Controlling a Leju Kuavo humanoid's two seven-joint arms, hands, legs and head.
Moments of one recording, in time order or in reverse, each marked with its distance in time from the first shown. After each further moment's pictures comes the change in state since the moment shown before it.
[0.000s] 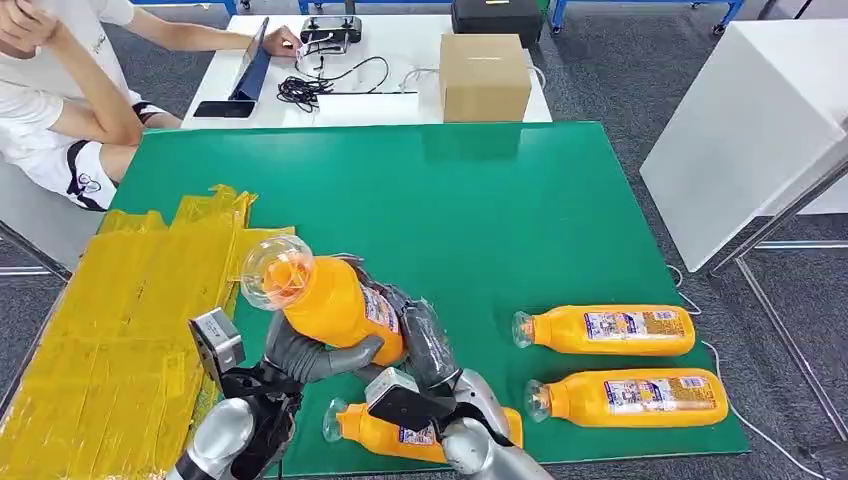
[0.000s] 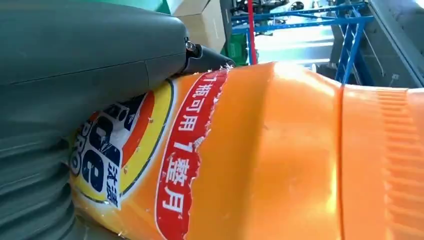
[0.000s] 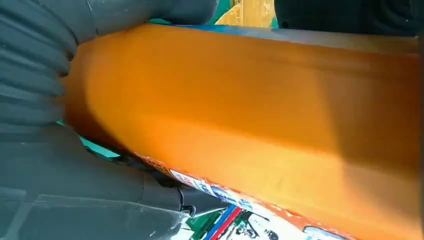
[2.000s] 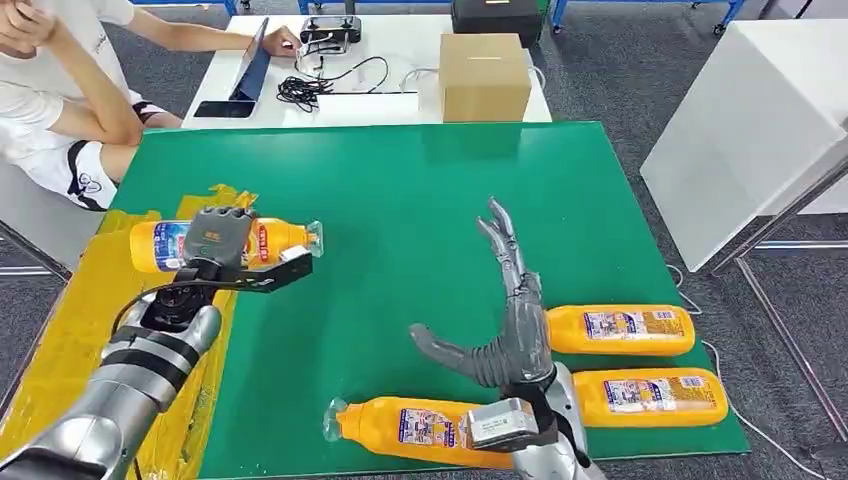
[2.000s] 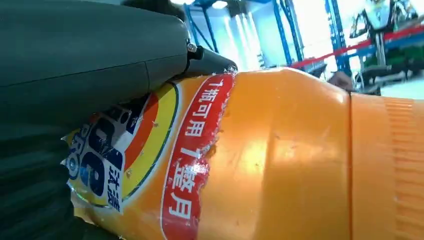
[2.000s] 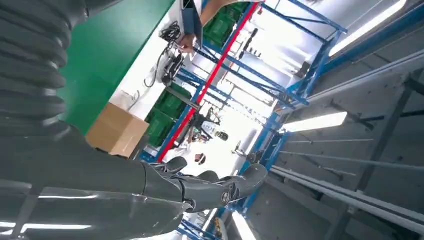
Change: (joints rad) left arm -0.458 0.128 0.217 0.745 -1.569 0.151 0.524; right arm 0.150 -0.097 -0.185 -0.560 0.065 -0.059 -0.006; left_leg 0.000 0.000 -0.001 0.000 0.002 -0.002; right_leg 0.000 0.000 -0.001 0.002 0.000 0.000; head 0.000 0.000
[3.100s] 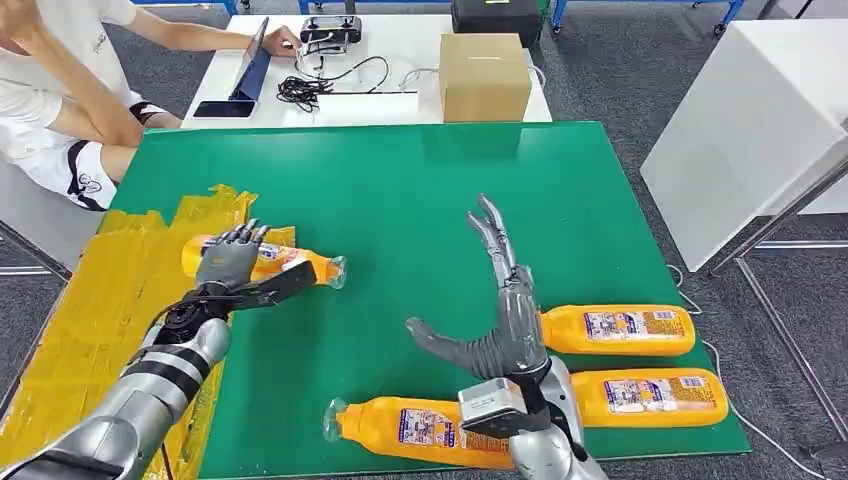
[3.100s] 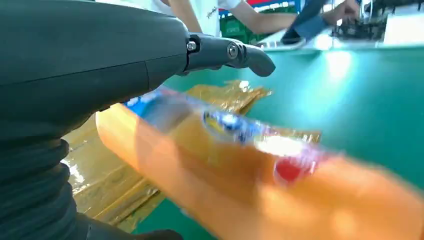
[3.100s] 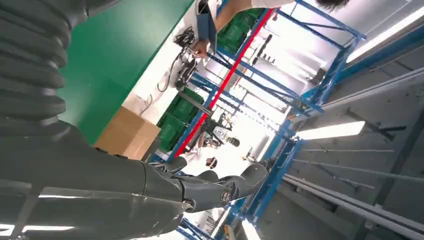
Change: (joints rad) left arm 0.019 -0.051 0.060 0.140 0.253 0.032 -0.085; right arm -0.018 0.005 -0.007 0.031 0.021 0.024 0.049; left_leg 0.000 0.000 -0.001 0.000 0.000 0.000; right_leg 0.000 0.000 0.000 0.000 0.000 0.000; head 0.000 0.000
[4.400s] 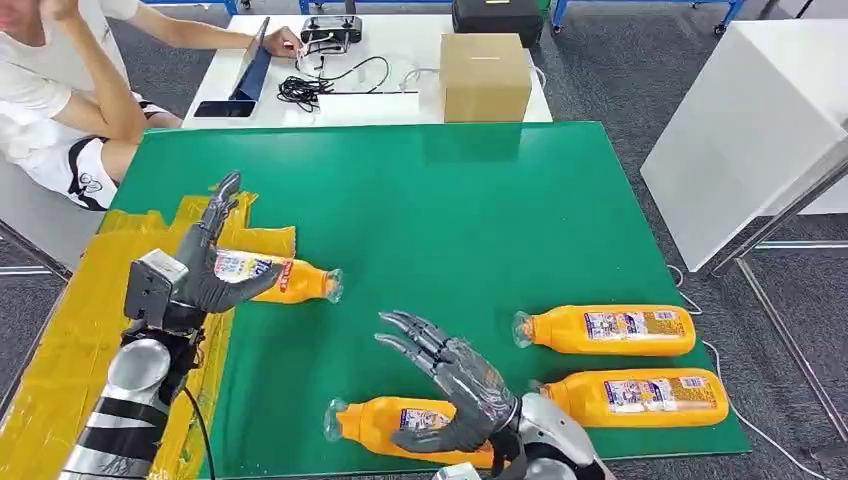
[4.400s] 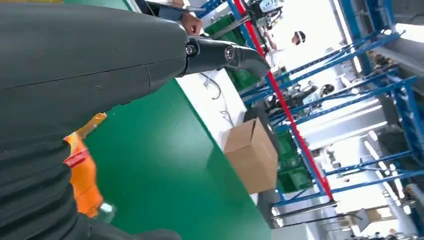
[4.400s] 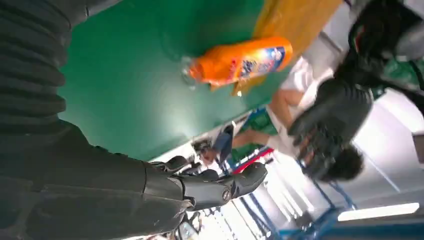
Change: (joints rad) left arm 0.318 0.029 0.149 -0.714 0.987 -0.273 -0.434; right arm 0.039 -0.221 0.153 0.061 0.094 0.304 -0.056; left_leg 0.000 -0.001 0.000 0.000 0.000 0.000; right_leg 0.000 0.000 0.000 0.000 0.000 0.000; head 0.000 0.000
